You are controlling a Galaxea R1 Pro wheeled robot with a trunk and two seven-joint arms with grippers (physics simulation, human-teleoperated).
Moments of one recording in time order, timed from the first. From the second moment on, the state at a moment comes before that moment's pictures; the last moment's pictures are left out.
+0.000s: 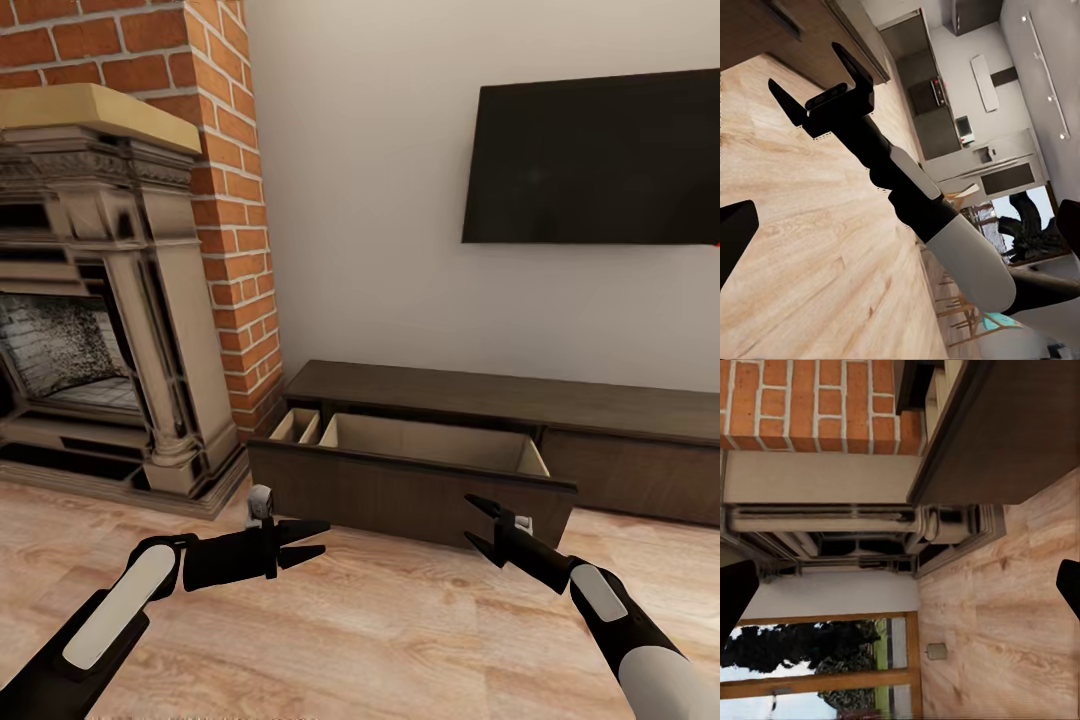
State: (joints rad) left arm -0.40 0.31 -0.34 -1.40 1.40 1.00 -0.40; right arm -0.61 -0.19 -0.22 -0.53 -0.95 0.84 0.67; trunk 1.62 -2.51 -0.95
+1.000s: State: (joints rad) left arm -0.40 0.31 -0.34 -1.40 1.40 1.00 -0.40; right arm -0.61 -0.19 -0.22 -0.50 -0.95 0.84 0.67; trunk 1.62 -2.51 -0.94
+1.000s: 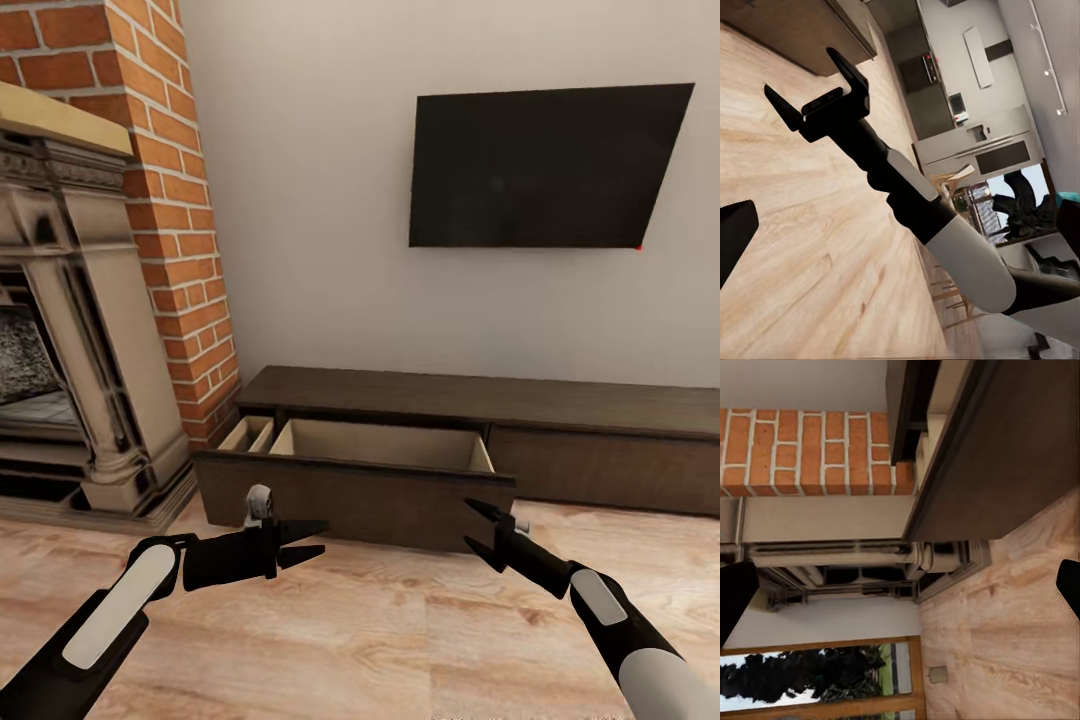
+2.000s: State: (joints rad) left arm -0.40 0.31 -0.34 -1.40 1.40 1.00 -0.40; right arm -0.61 -0.19 -0.22 -0.46 -0.97 0.84 0.67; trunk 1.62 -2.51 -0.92
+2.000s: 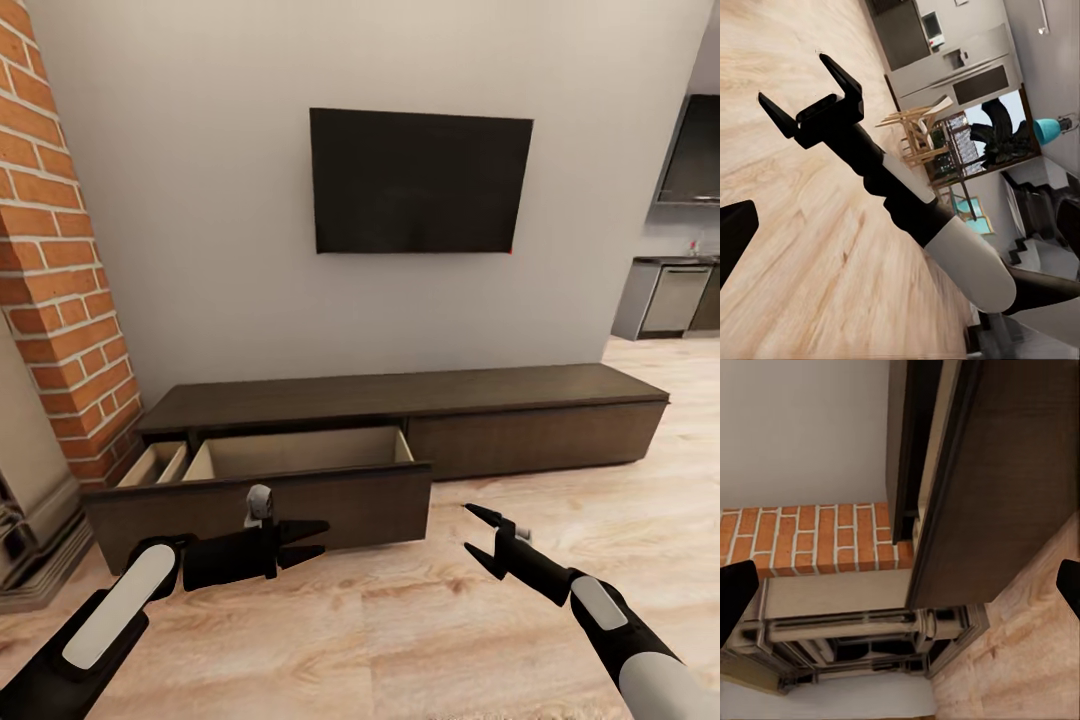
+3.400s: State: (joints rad) left arm -0.40 0.31 -0.34 -1.40 1.40 1.00 -0.40; right arm -0.61 -0.19 -0.22 -0.44 -0.97 0.84 0.67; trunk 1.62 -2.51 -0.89
